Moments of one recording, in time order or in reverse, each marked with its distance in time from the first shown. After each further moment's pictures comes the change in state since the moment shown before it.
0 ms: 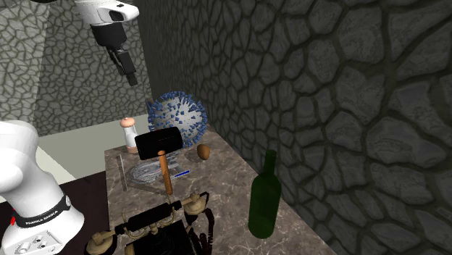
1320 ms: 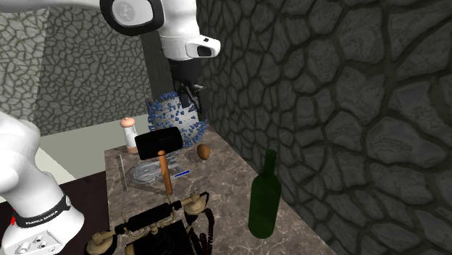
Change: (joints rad) arm -0.070 0.519 -0.268 0.258 -0.092 0.195 -0.328
